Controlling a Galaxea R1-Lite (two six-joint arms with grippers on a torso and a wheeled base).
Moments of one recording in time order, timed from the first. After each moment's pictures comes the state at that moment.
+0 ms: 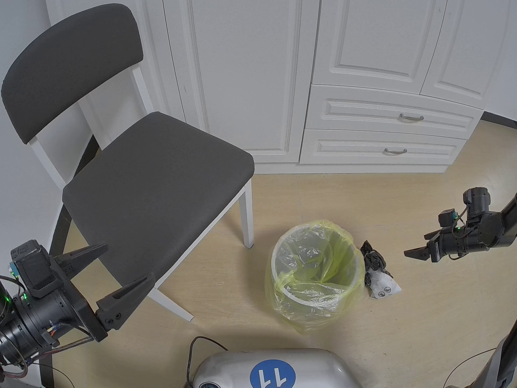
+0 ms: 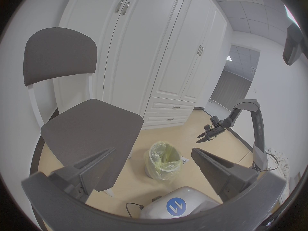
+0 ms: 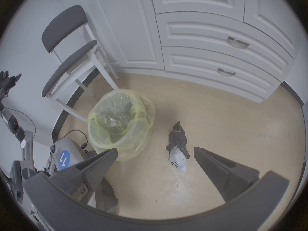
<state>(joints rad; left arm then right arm) -0.66 1.03 -0.26 -0.65 0.09 -0.14 -0.20 2.00 -0.86 -0.35 0.50 -0.49</state>
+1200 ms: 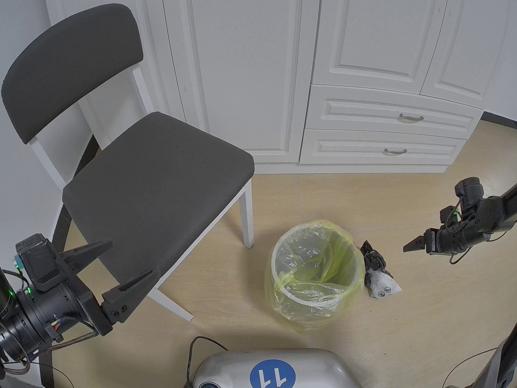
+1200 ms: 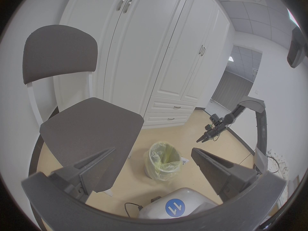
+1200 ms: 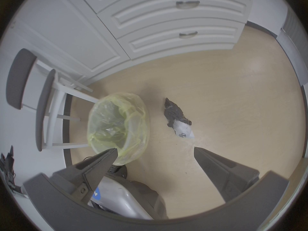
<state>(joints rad) -0.66 1.07 -0.29 -0.65 0.09 -0.16 -0.12 1.94 -0.97 -0.04 0.28 0.03</state>
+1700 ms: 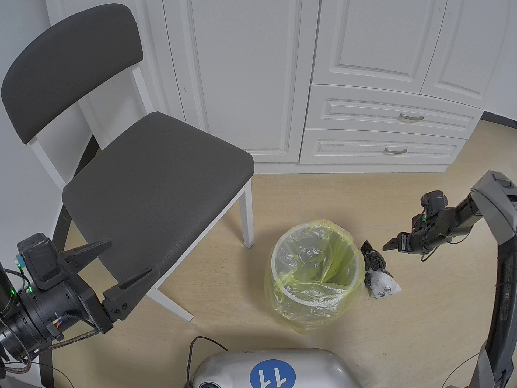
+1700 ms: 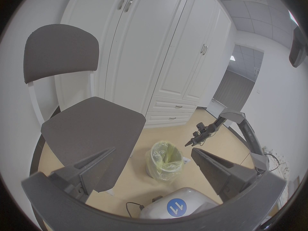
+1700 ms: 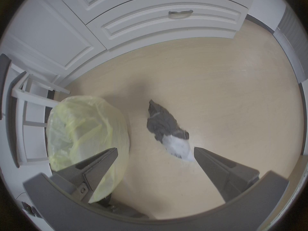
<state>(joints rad) -0.64 1.08 -0.29 -0.65 0.09 -0.16 -0.11 2.43 -1.38 -0.10 0.19 0.06</state>
